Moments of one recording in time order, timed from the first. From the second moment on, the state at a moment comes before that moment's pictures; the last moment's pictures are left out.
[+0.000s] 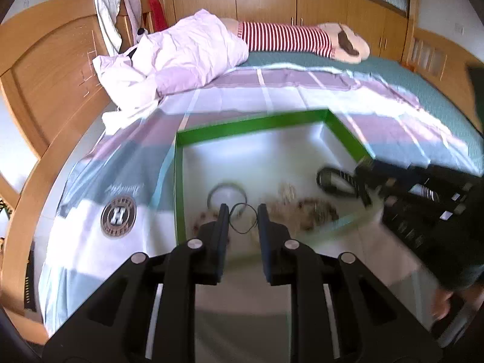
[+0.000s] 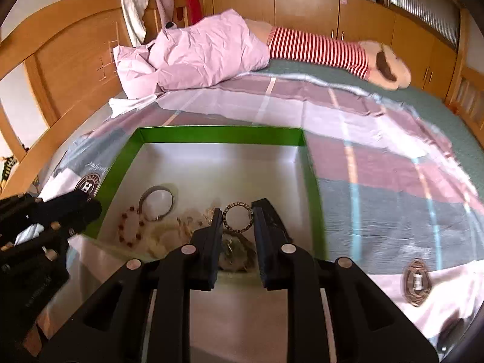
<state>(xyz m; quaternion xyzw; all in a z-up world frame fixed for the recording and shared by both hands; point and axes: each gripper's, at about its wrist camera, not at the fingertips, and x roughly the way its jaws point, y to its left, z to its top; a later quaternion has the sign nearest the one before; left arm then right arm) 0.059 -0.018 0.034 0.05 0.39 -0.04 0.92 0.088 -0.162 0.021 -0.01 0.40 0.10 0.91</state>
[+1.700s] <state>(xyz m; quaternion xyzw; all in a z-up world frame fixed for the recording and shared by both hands) 0.113 -0.003 -0.018 -0.01 0.47 0.02 0.88 0.104 -0.170 -0.007 0.03 0.41 0.08 0.91</state>
